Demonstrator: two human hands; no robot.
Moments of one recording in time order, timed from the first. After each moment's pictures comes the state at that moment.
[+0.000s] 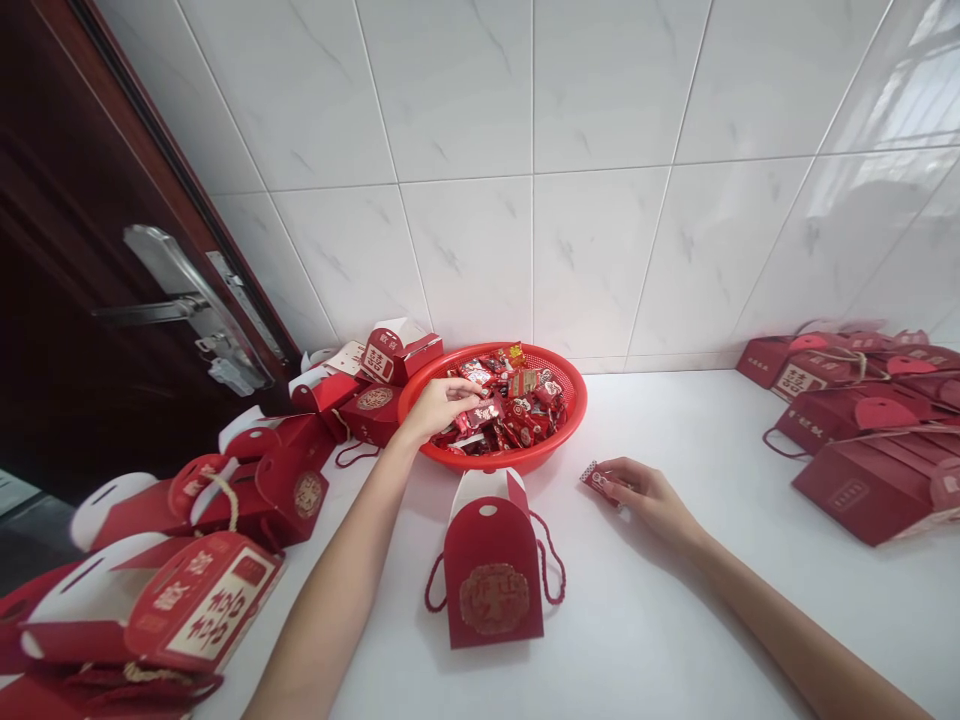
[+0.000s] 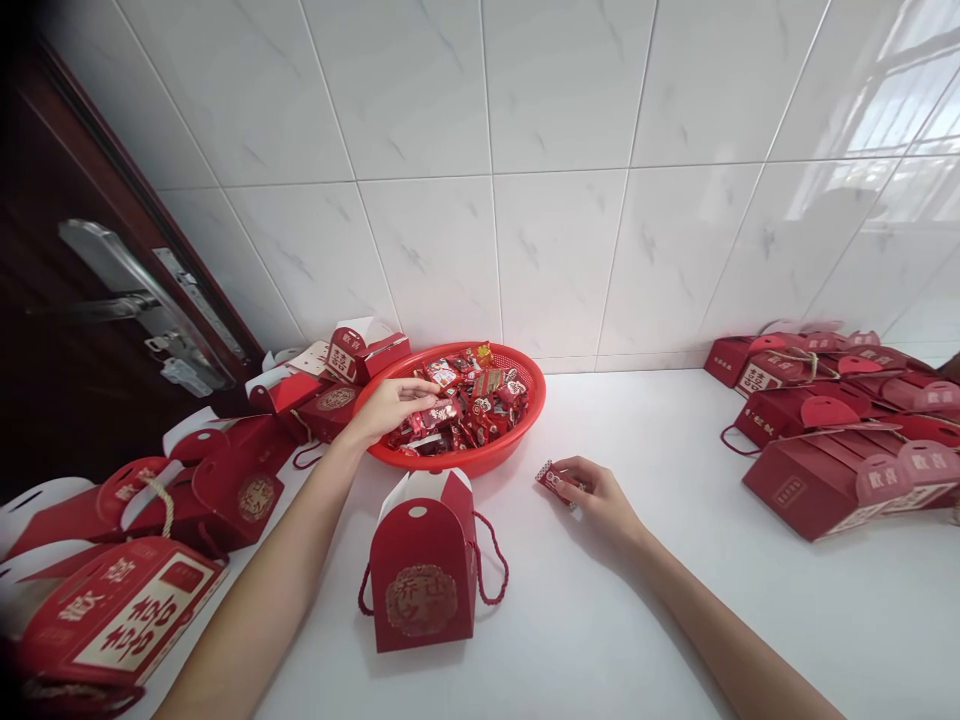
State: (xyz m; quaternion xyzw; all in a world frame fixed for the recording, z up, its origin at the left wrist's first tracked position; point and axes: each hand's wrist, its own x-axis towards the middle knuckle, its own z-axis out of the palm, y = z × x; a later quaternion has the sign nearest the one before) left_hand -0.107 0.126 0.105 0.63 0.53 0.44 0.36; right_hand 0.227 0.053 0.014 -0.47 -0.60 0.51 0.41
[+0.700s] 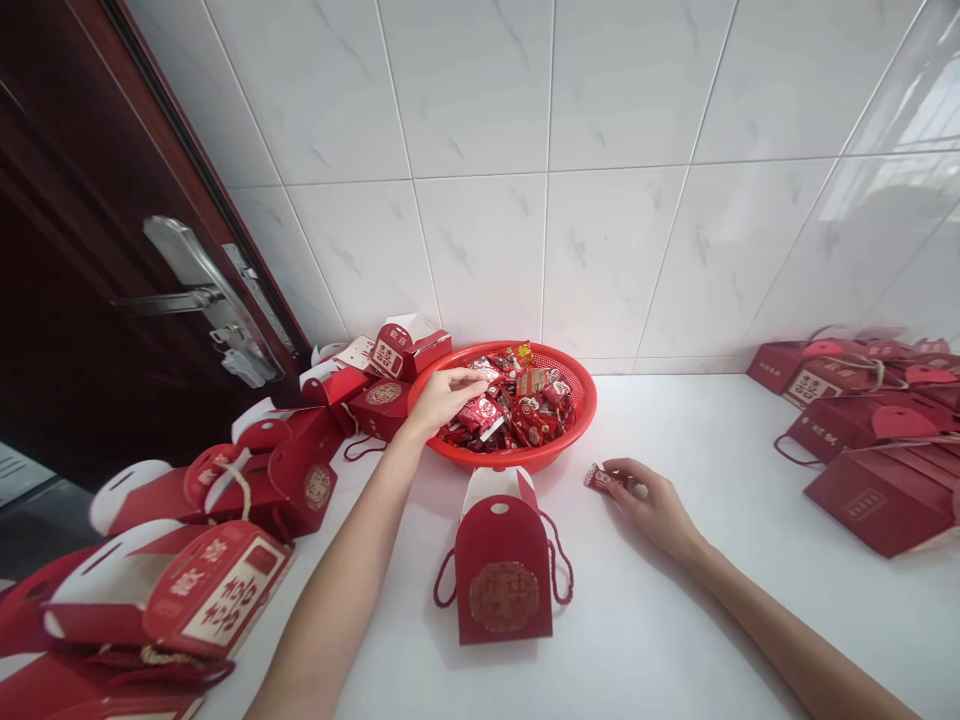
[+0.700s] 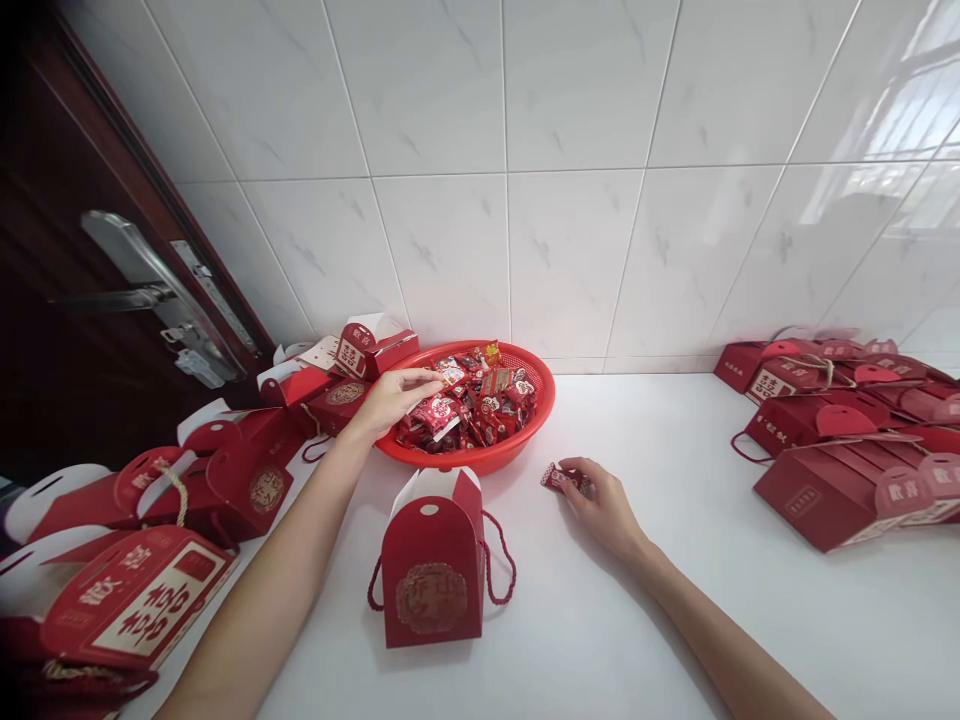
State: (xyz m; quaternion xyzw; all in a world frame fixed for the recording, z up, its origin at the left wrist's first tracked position) left_hand -0.102 0.118 0.114 0.58 0.52 0.51 0.35; right_hand 0.222 0.060 -0.007 -0.52 -0.70 0.27 0.41
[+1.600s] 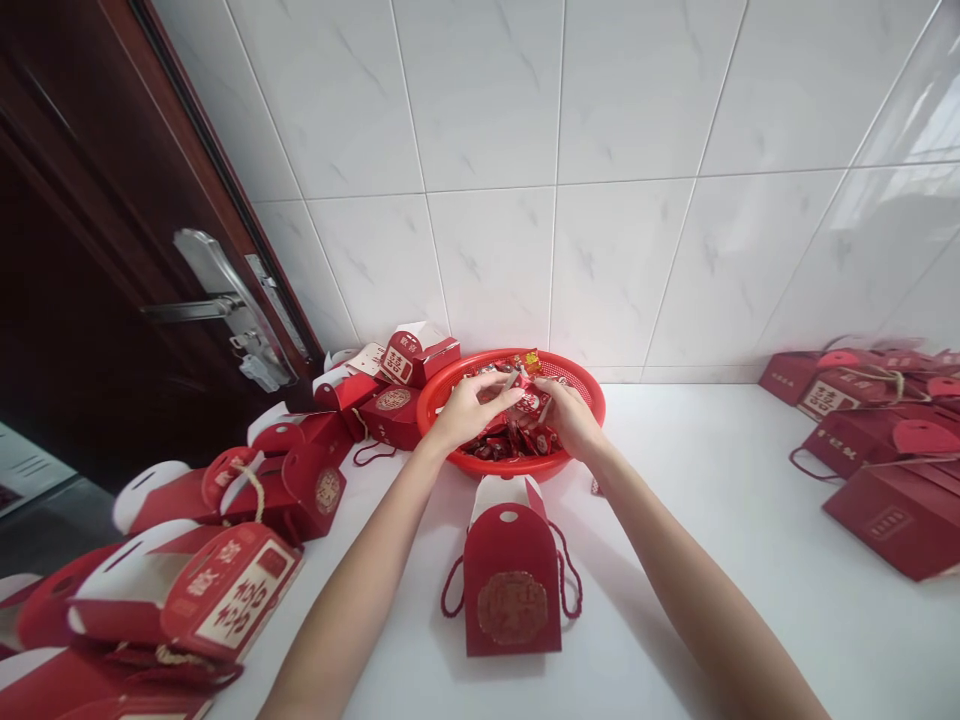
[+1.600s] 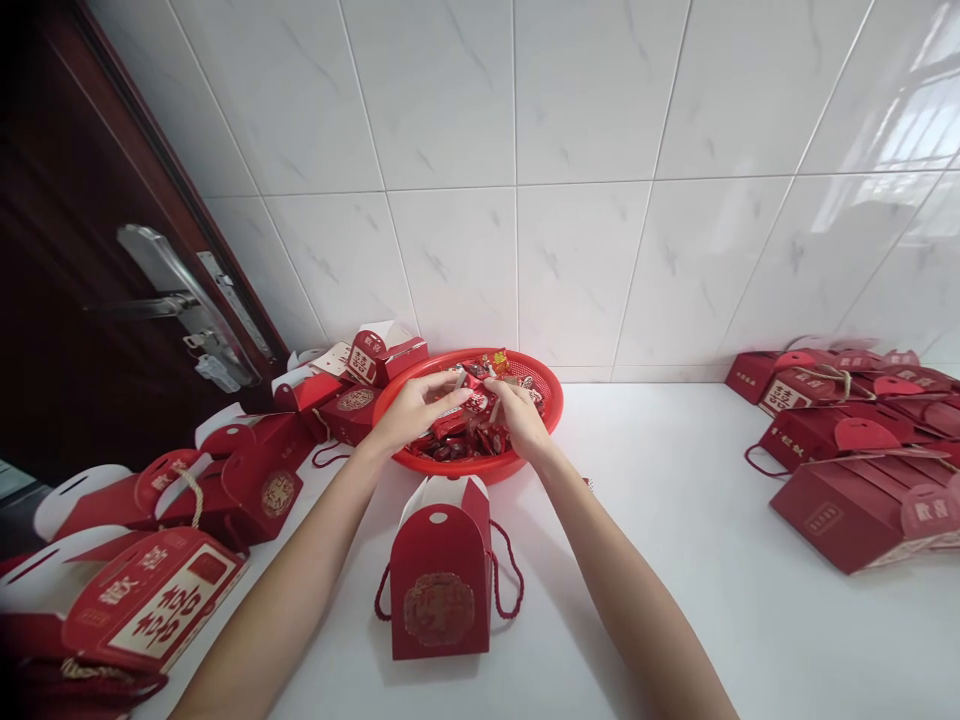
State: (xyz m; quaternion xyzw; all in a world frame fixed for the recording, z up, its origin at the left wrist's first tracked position) left_hand -0.076 0.099 0.129 0.69 0.44 0.47 0.33; right_hand 0.093 0.124 0.102 -0.30 -0.50 0.65 0.49
